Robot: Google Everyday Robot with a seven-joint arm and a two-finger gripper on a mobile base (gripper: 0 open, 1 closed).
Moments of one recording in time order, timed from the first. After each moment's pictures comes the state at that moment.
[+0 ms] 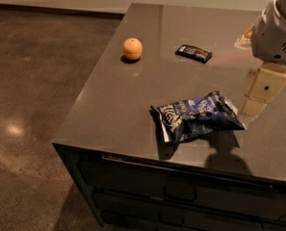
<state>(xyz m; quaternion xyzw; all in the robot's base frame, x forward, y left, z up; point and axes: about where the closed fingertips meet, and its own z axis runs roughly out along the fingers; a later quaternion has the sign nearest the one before) 0.449 -0.207 0.974 -0.61 0.78 -0.03 0.15</state>
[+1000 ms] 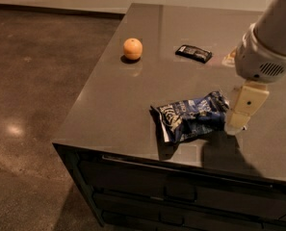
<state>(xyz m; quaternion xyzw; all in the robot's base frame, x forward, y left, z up) 0.459 -0.200 0.929 -0.62 0.78 -0.01 0.14</state>
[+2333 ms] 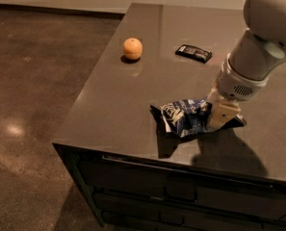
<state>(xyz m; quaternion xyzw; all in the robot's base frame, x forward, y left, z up) 0.484 -0.197 0.855 -0.60 0.79 0.01 0.11</state>
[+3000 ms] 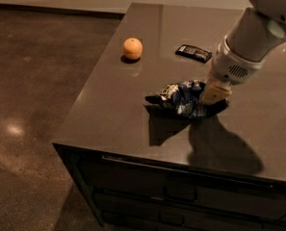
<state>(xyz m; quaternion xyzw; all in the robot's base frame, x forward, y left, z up) 0.501 -0.176 0.884 -0.59 0.80 0.04 0.14</state>
